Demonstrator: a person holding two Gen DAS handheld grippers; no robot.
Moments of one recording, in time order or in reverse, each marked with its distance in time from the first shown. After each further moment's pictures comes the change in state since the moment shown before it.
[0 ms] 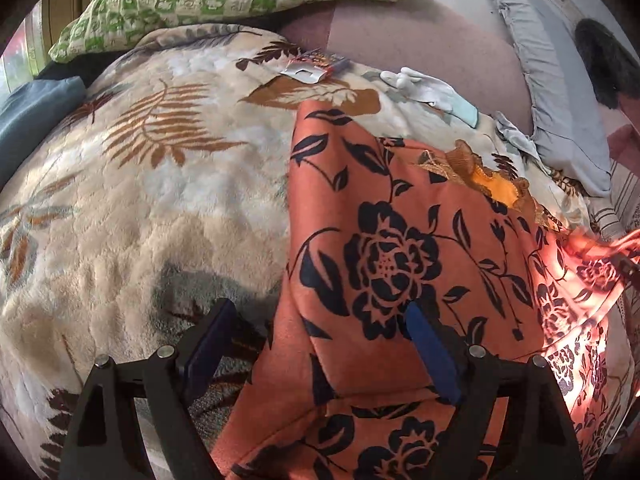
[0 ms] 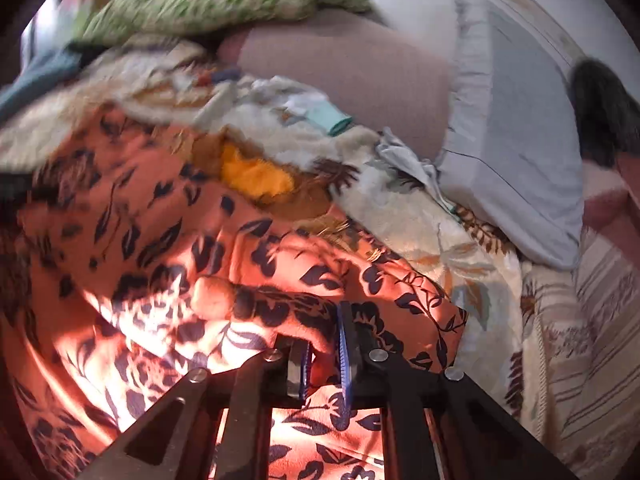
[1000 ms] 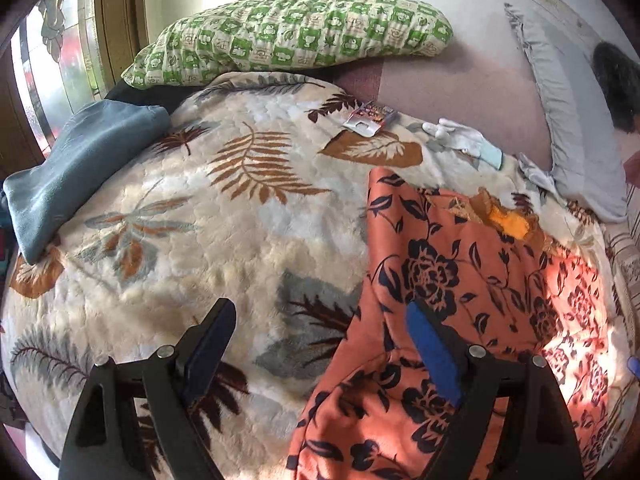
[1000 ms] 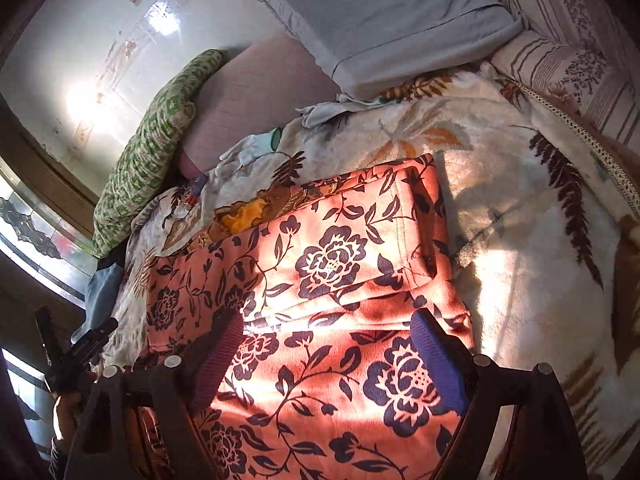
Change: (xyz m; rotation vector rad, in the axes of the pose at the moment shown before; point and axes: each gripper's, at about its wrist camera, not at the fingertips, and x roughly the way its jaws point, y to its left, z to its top) left arm -0.093 0.019 -0.005 -0.017 -0.081 0.184; right arm -0.058 -0.092 -0.099 0.681 0.025 0.409
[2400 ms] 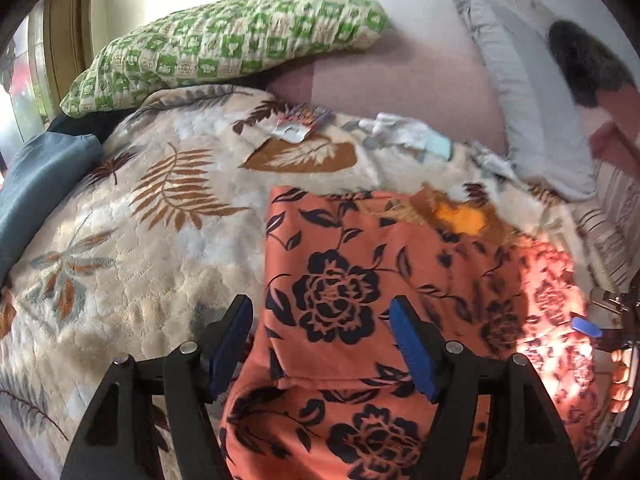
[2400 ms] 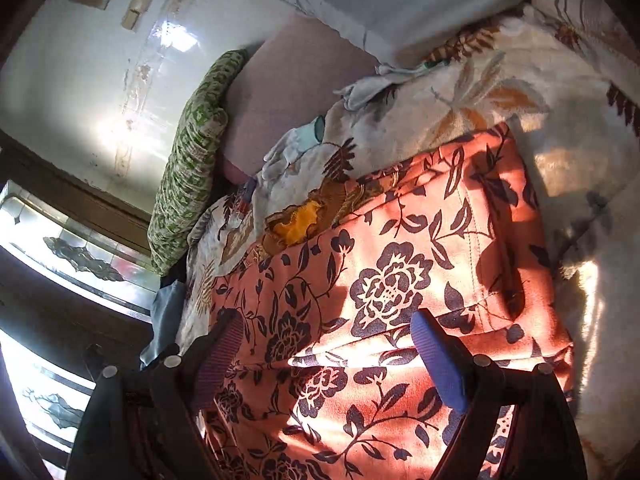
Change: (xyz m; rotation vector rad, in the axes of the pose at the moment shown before) left arm 0.039 -0.051 0.018 0.109 -0.003 -0.085; right arm 0.070 -0.019 0.041 0.169 0.120 0.306
